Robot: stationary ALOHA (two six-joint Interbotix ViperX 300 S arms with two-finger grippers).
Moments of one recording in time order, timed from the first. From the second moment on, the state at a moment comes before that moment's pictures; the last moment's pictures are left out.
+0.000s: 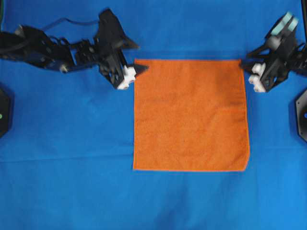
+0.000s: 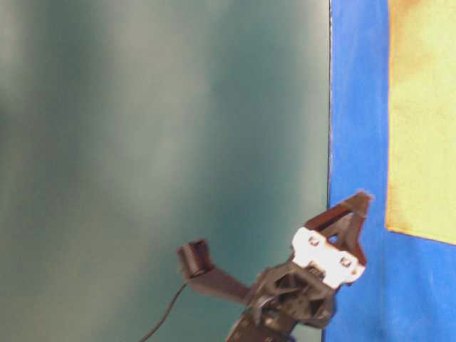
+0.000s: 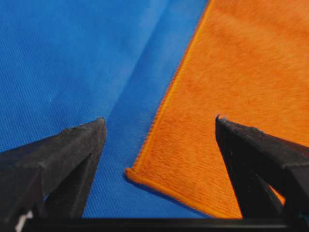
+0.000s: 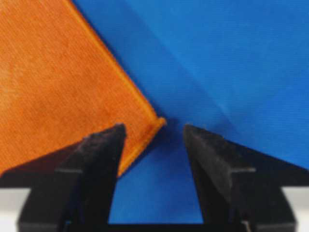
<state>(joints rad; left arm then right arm) 0.33 0.23 0.74 -0.04 -0.40 -0.07 -0.58 -0.29 1.28 0.01 -0.23 0.11</state>
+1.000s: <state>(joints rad) 0.34 0.32 0.69 -0.03 -0.37 -0.06 -0.59 -0.15 1.25 0.01 -0.35 0.11</state>
